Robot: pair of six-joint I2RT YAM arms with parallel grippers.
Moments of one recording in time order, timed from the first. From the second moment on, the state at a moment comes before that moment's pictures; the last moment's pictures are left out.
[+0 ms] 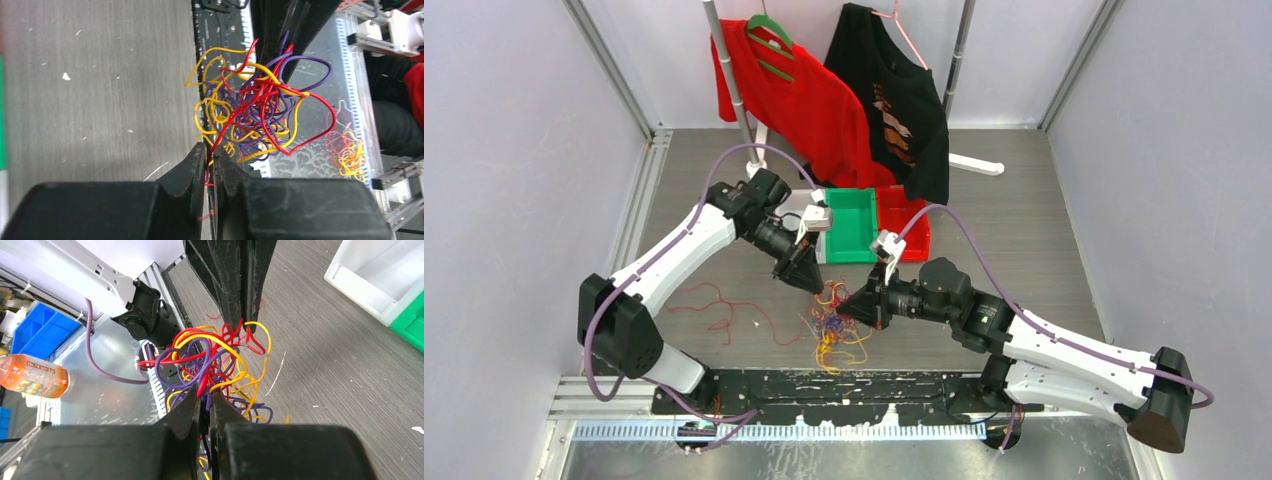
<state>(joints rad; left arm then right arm) -0.53 1.50 1.31 -1.13 1.12 0.74 1.03 0.86 0.62 0.03 -0.23 0.47</state>
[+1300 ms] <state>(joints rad) -0.52 1.29 1.49 -1.18 0.68 0.55 1.03 1.18 0.79 0.15 0.19 0.39</state>
